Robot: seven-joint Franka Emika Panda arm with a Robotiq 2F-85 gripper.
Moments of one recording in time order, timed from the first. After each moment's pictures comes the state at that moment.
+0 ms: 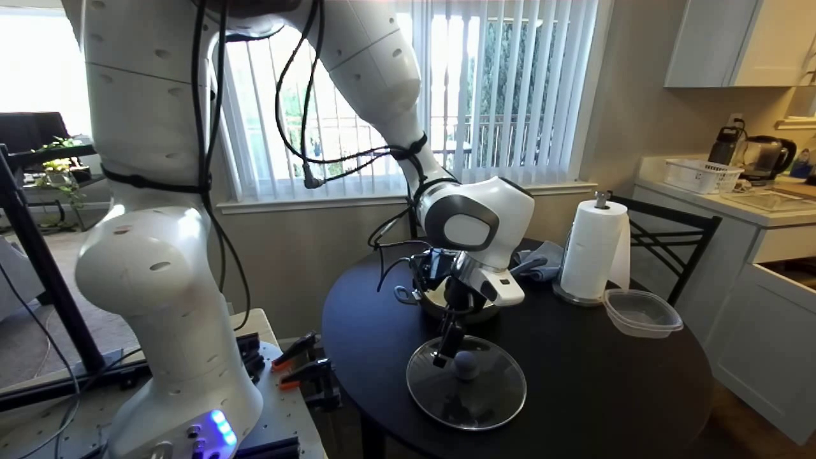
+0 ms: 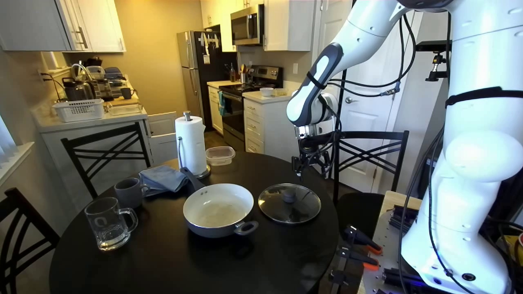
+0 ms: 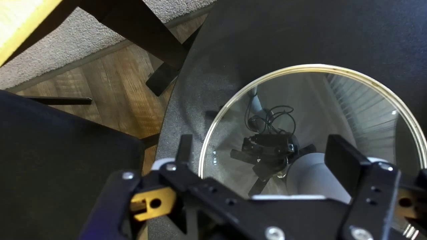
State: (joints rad) arm -0.15 0.22 -0.17 -2.43 0.11 2.32 0.37
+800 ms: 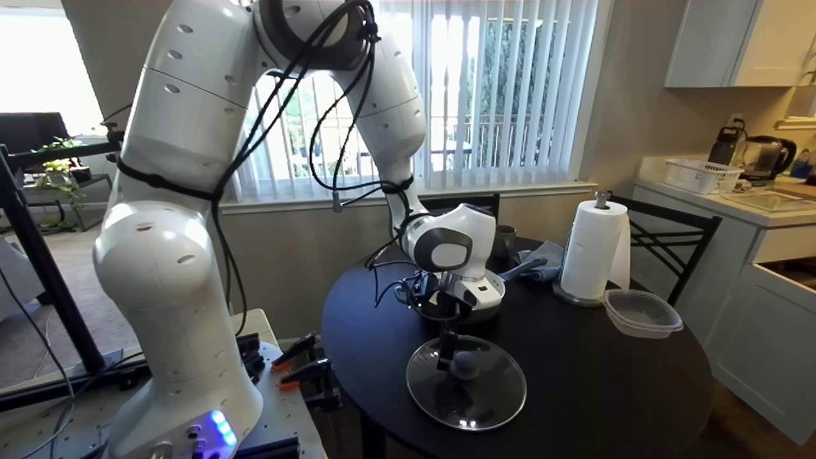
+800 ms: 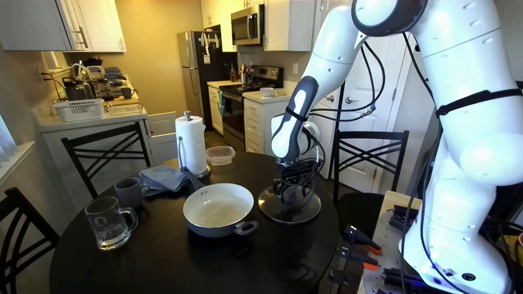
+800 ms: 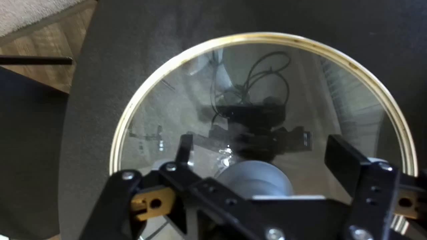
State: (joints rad) arm 0.04 0.47 -0.16 -2.38 0.09 2.64 0.54
